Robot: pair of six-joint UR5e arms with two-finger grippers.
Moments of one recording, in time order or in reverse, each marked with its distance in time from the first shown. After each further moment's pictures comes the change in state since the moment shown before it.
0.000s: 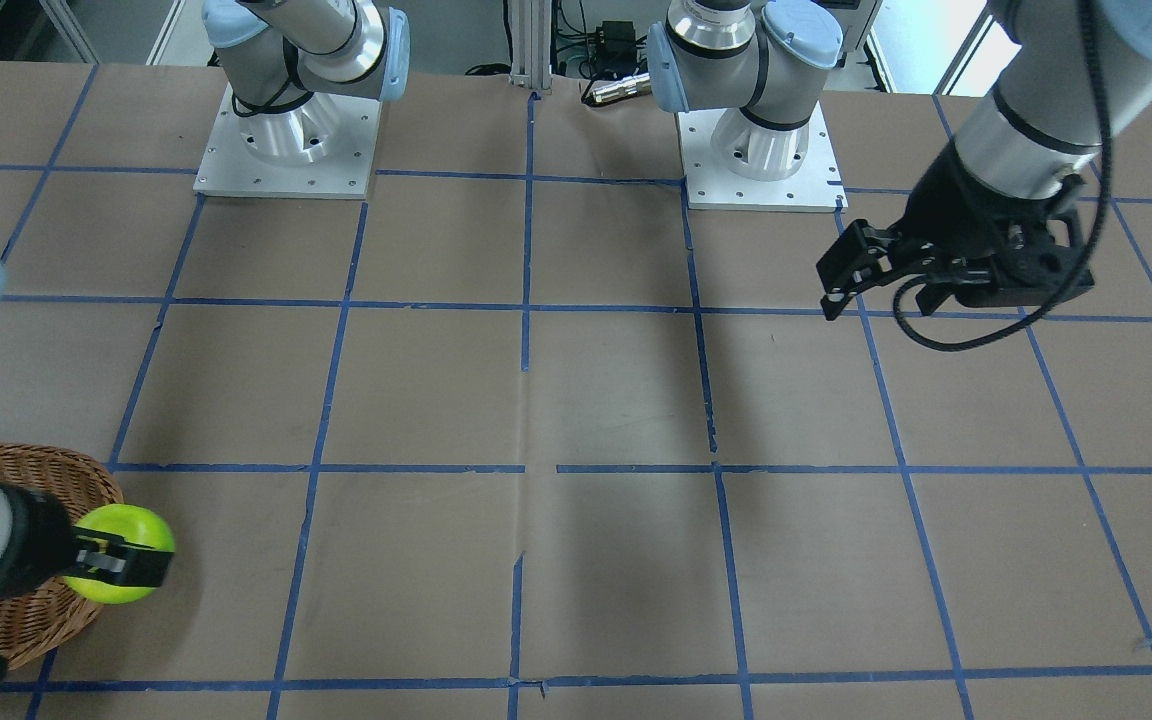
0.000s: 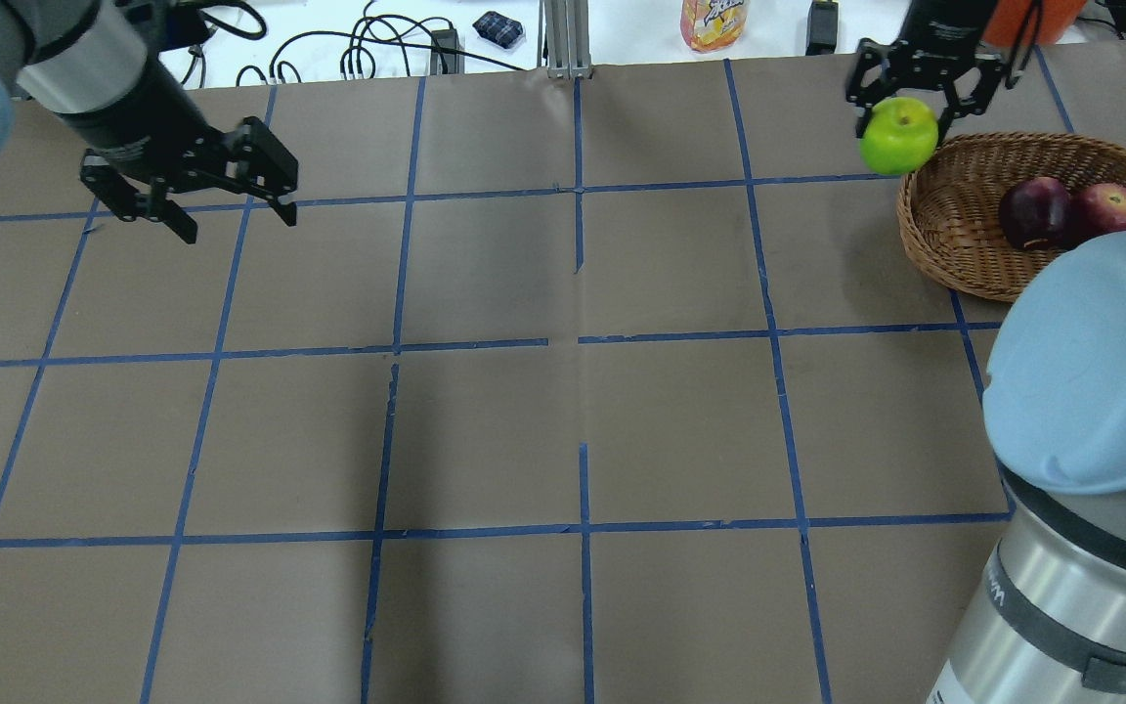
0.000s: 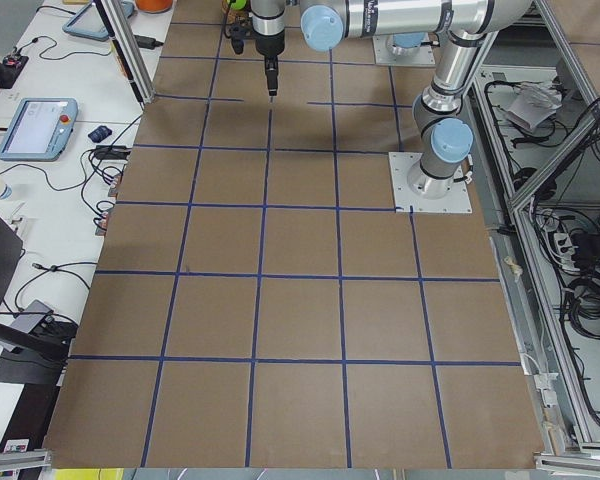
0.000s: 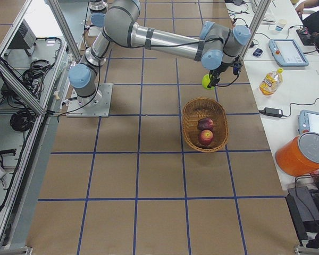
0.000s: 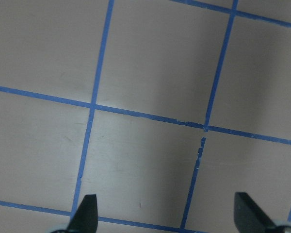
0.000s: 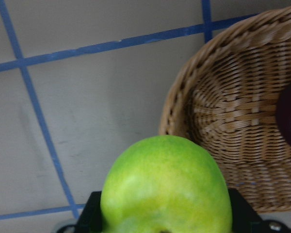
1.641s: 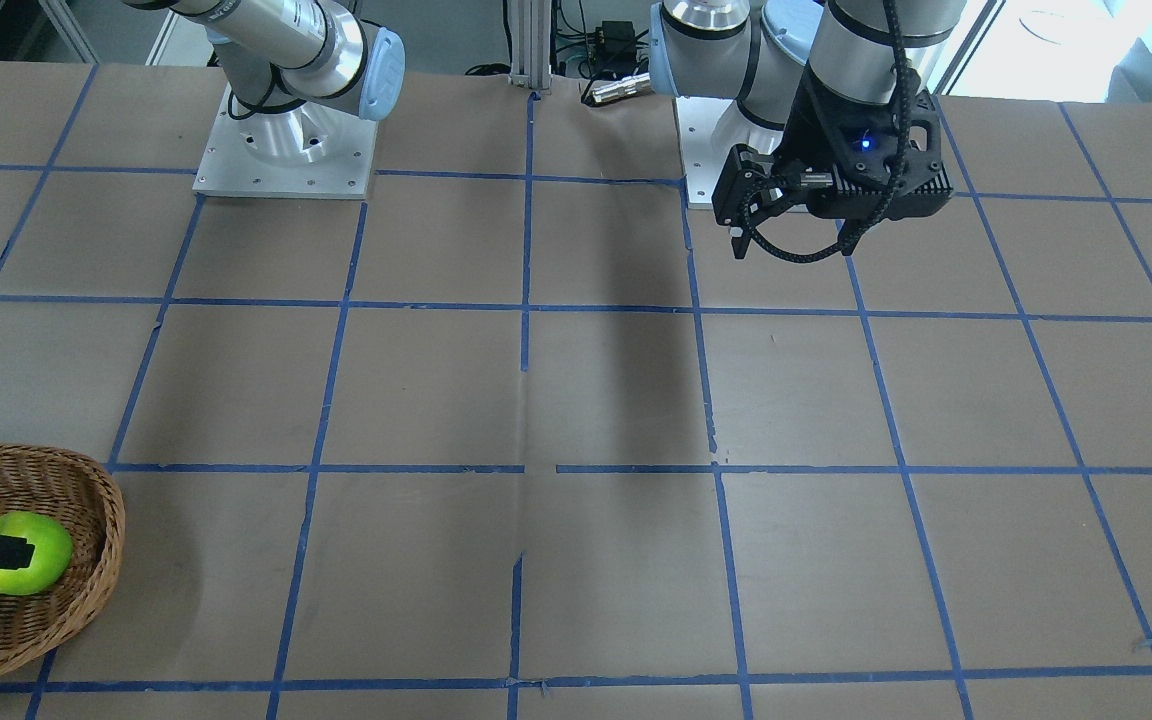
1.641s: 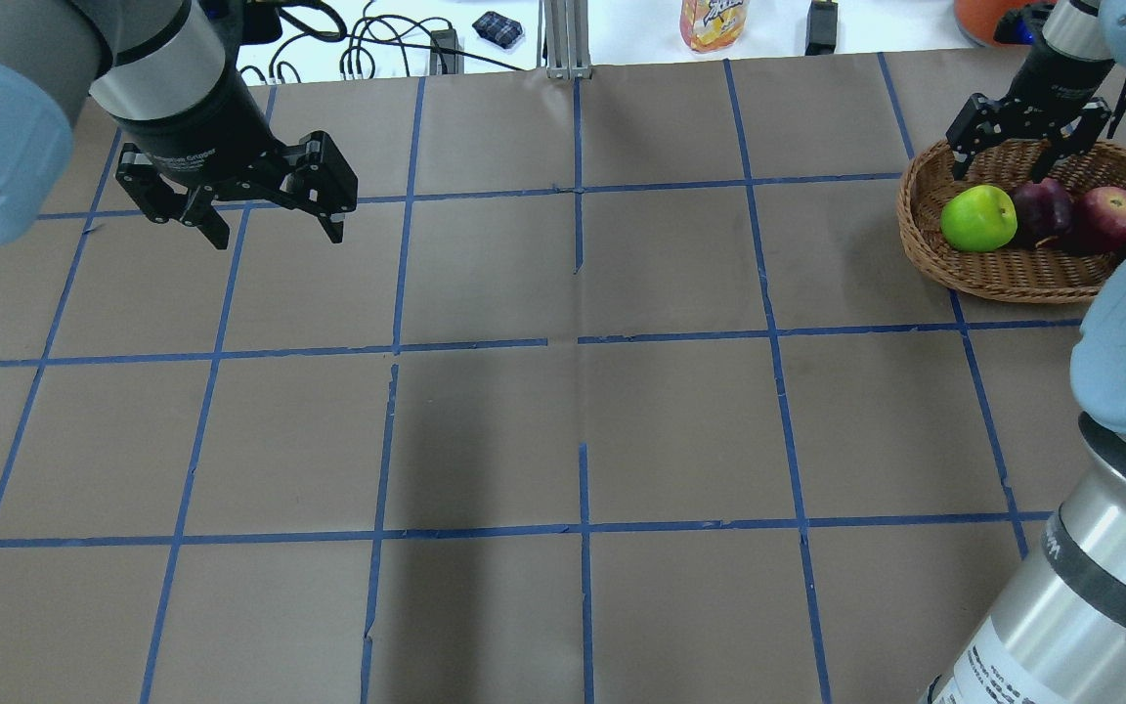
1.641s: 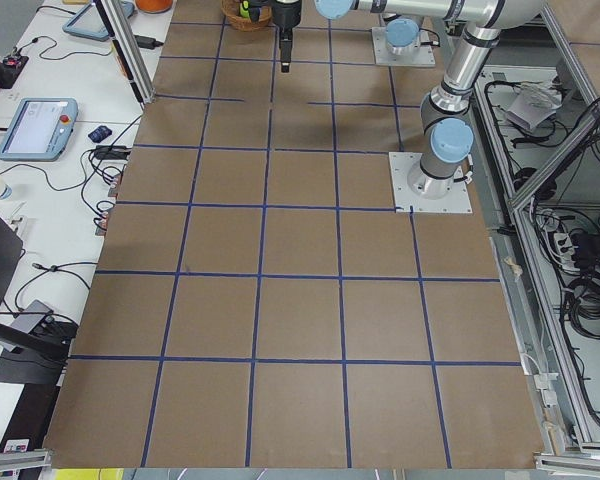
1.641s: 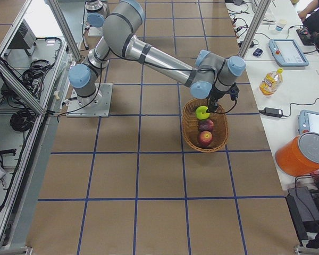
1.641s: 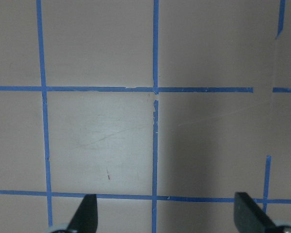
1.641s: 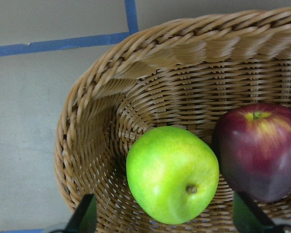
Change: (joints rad) left arm -0.070 0.056 0.030 -0.041 0.104 -0.054; right arm -0.088 -0.010 0.139 -0.193 -0.010 -0.148
